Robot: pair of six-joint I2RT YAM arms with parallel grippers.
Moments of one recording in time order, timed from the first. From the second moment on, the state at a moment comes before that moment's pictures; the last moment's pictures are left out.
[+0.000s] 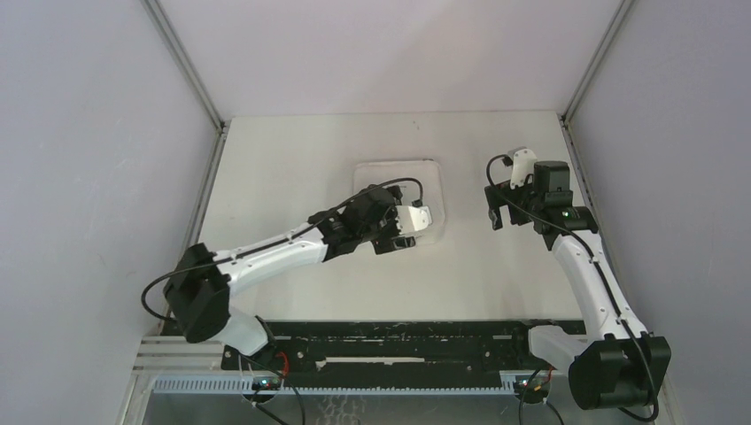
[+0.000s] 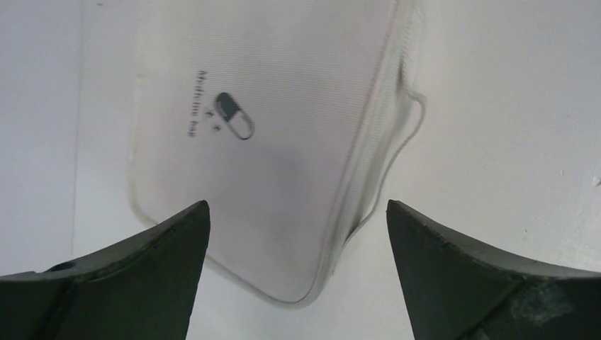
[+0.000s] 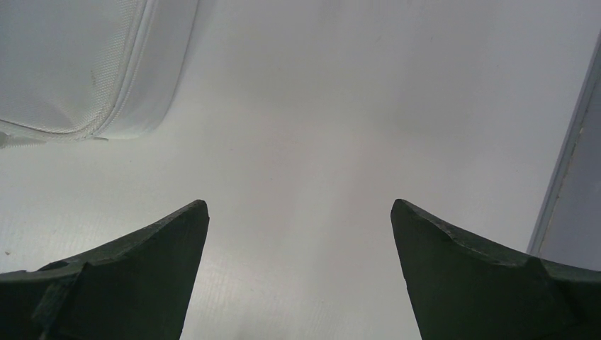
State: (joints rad) left arm -0.91 1.53 1.09 -0.28 -0.10 0.61; right arm 0.04 1.07 0.94 -0.63 -0.14 -0.24
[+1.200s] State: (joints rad) left arm -0.26 1.57 1.05 -0.14 0.30 0.01; right arm 0.24 1.50 1.05 -0.45 -0.33 -0.13
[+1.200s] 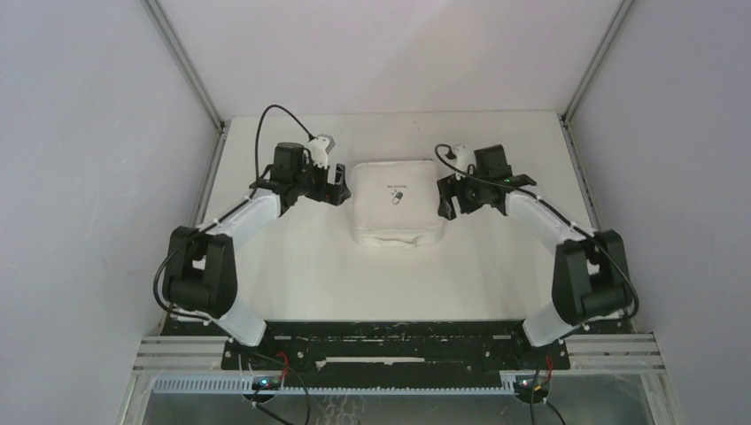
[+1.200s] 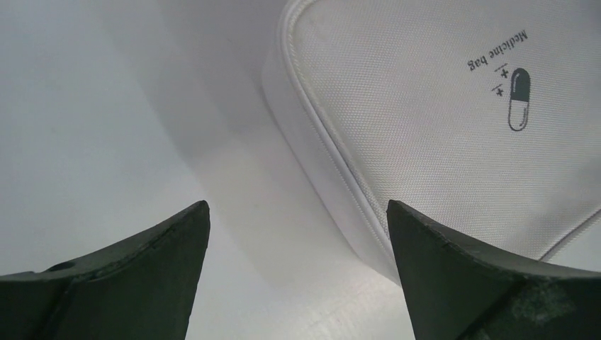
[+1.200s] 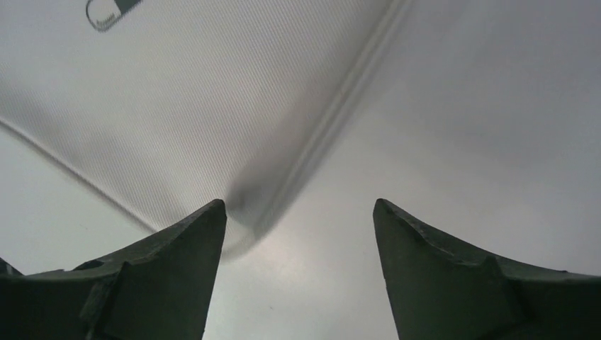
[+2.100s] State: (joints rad) left arm -0.24 1.64 1.03 -0.23 0.65 -0.02; right arm 0.28 1.60 1.07 -0.41 -0.46 -0.08
